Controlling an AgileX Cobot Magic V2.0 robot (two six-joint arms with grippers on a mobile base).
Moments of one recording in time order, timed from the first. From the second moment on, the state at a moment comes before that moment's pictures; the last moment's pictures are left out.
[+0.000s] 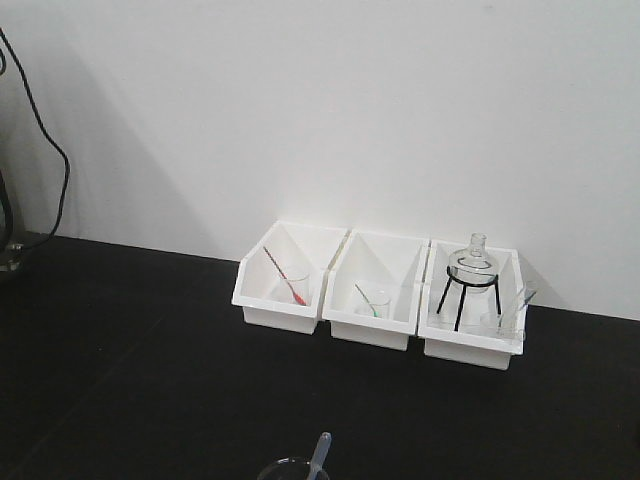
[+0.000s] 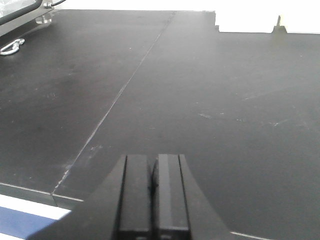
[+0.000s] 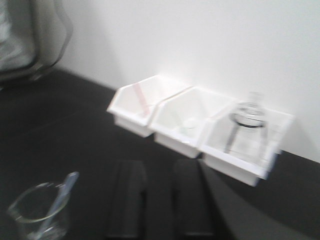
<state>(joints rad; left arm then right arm) -0.07 -0.01 0.03 -0.02 0.01 0.05 0.43 0.45 -0.50 -0.51 0.26 0.47</state>
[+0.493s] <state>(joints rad) -0.07 -0.01 0.03 -0.02 0.01 0.05 -0.02 -0.01 0.03 -0.05 0.16 0.06</state>
